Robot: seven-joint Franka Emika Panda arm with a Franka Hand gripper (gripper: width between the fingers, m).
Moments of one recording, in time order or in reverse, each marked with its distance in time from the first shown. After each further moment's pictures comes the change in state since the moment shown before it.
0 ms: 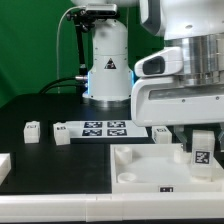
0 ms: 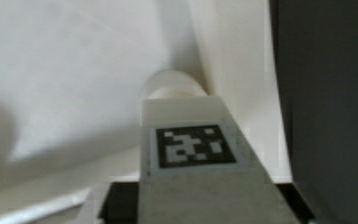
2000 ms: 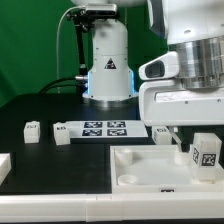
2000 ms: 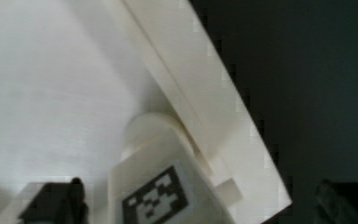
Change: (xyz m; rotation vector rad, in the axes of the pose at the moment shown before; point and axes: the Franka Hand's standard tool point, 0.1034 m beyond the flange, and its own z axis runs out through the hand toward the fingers) arm -0.010 -0.012 0.004 0.012 -0.004 -0.121
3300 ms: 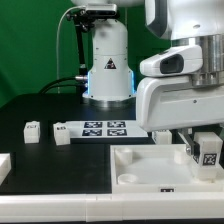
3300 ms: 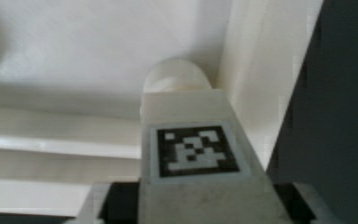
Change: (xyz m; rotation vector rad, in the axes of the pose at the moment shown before) arm 0.010 0.006 -0.002 -0.045 0.037 -0.392
